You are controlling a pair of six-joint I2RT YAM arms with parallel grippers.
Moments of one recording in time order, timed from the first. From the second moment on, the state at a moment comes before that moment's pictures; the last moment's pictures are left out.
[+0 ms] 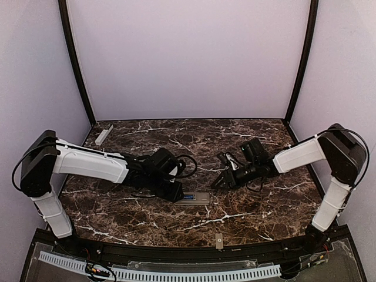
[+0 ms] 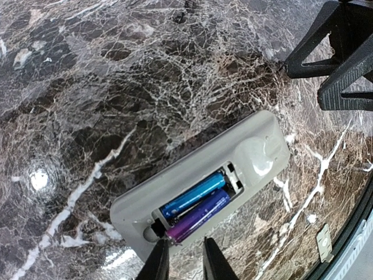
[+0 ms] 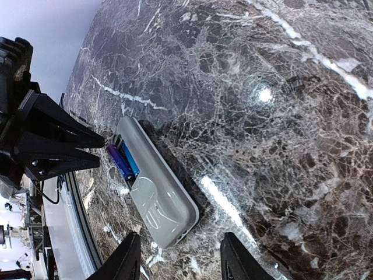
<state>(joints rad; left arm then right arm) -0.98 1.74 1.05 -0.32 0.05 -0.55 0.61 1.74 0.80 0.07 -0.73 0.37</state>
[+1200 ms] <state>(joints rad) -0.94 1.61 1.06 -0.30 0.05 -0.38 0.61 1.73 0.81 0.06 -0.76 0.35</state>
